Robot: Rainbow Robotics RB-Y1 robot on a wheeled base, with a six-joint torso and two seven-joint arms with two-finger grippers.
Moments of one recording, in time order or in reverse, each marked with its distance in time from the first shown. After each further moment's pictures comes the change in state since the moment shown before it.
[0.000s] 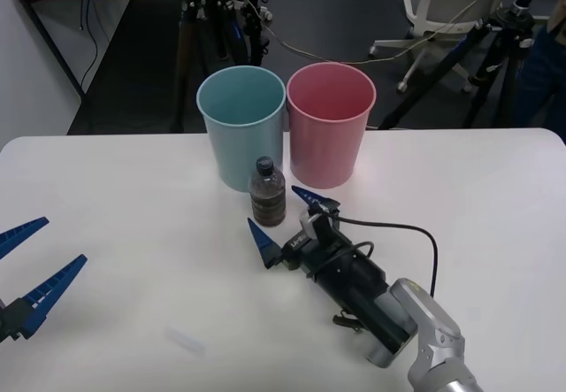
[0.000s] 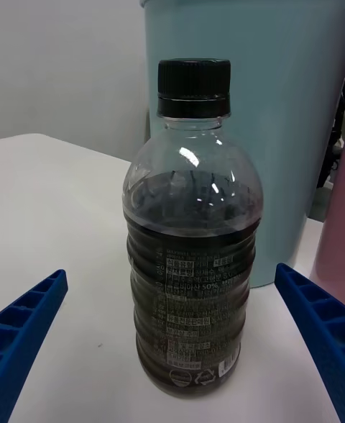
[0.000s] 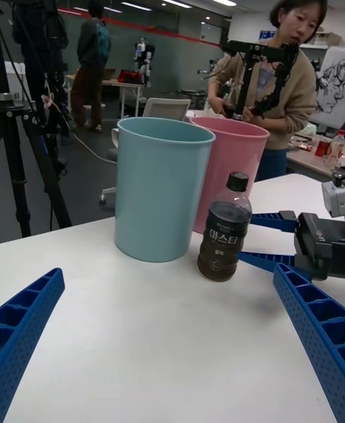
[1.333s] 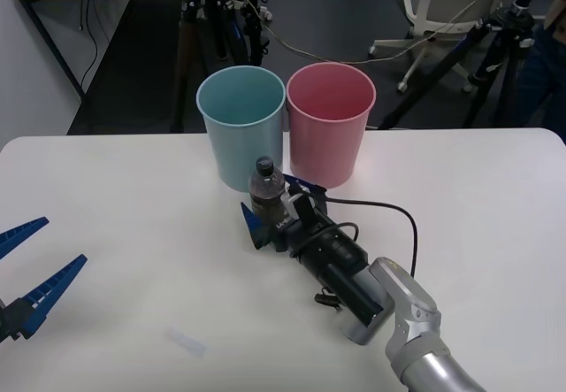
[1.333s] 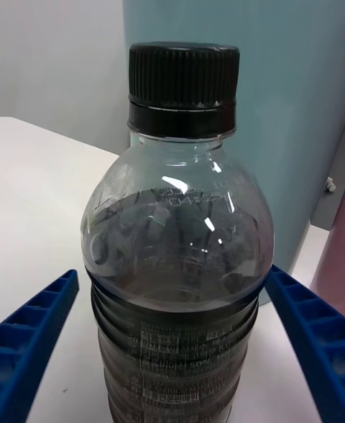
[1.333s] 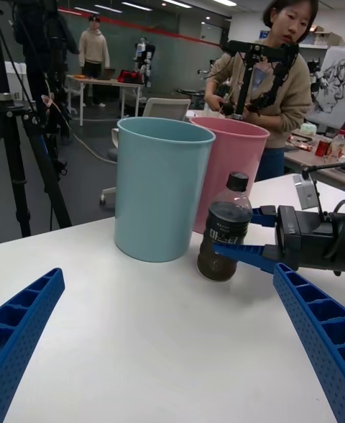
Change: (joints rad) right arm -0.108 0.055 -0.022 0.084 0.028 0.113 0.012; left arm 0.000 0.000 0.000 0.000 0.000 0.000 0.000
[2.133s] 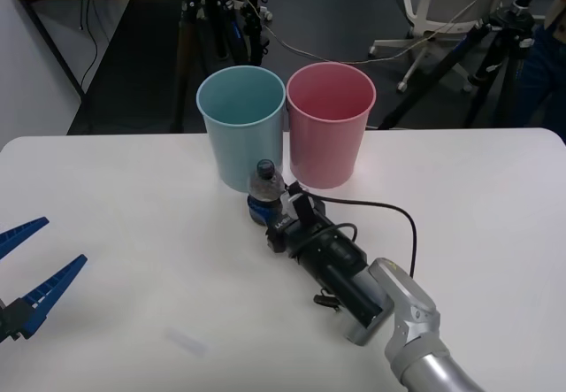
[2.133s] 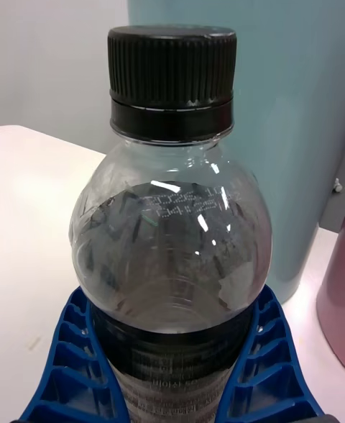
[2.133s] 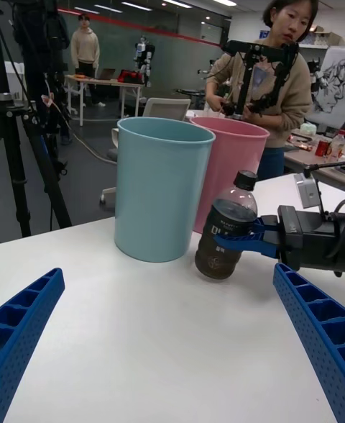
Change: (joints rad) right arm 0.010 -0.001 0.015 -0.019 -0.004 -0.005 -0.026; left arm 0.000 0.000 0.000 0.000 0.000 0.000 0.000
